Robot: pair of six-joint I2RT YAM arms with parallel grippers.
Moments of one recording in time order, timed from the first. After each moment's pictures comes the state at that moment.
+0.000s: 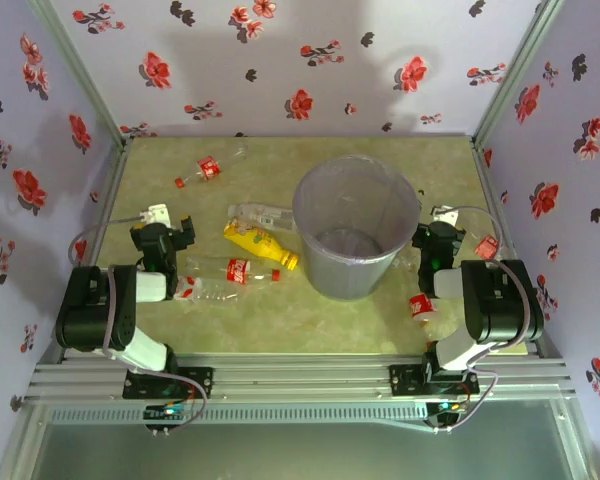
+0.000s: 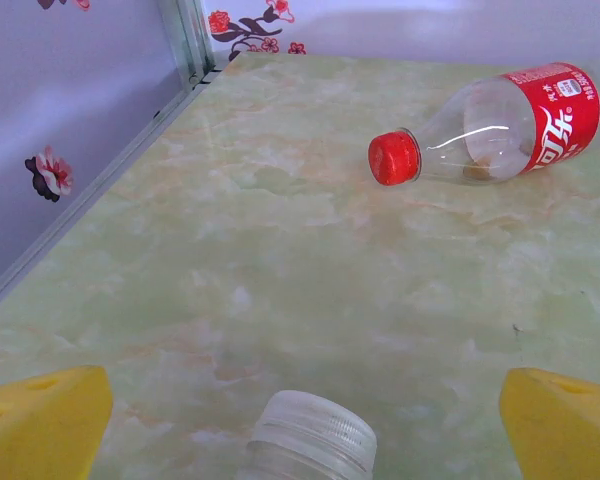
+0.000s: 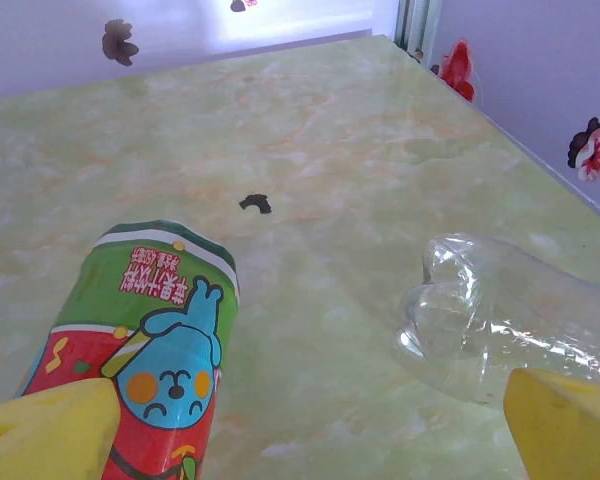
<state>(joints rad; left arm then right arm) -0.02 1.54 0.38 0.81 -0.27 -0.04 0.02 1.56 0.38 0.80 0.25 0.13</state>
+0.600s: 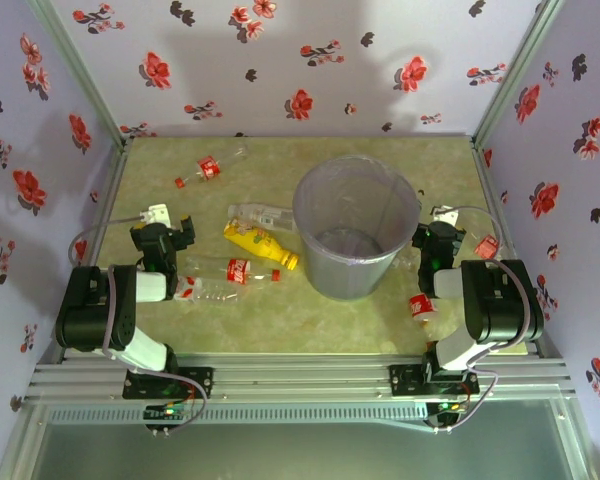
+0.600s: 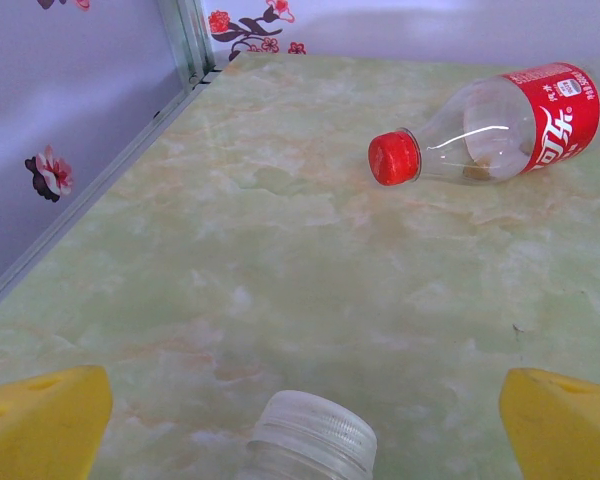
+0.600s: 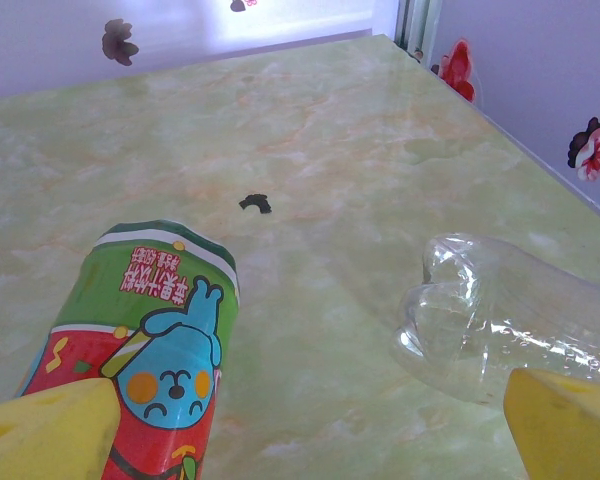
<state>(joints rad) -0.02 1.54 0.38 0.81 -0.27 -0.04 0.02 1.56 0.38 0.80 0.25 0.13</state>
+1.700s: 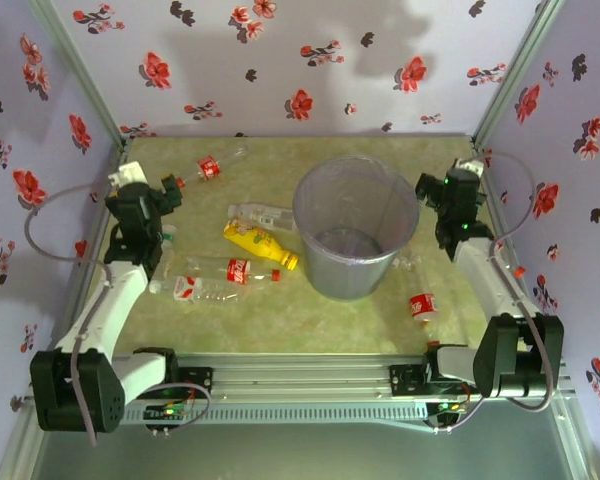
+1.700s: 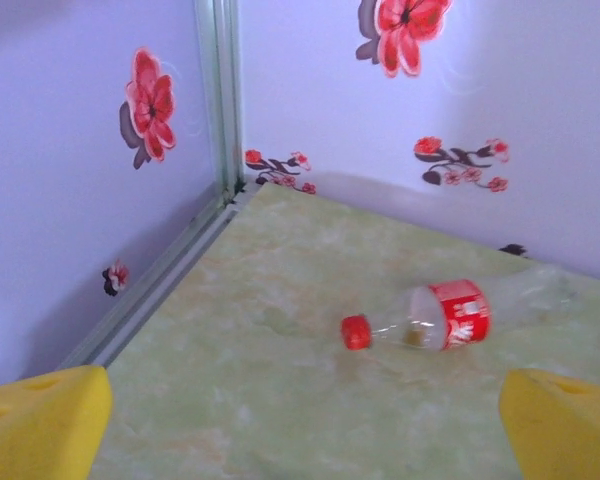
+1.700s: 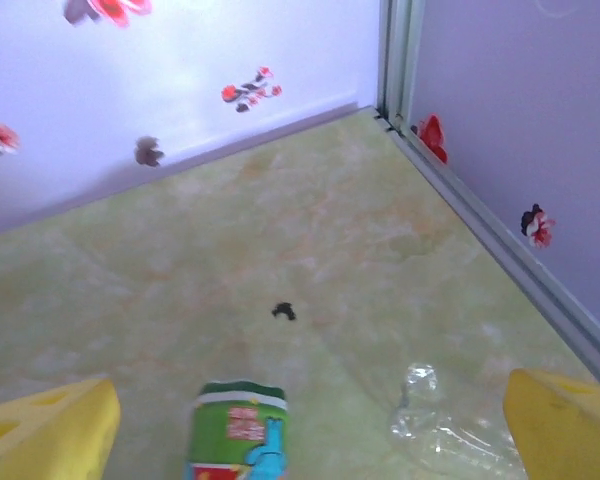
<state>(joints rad) -0.10 1.11 0.84 -0.04 -0.38 -0.21 0.02 1.25 0.95 -0.20 0.24 0.29</state>
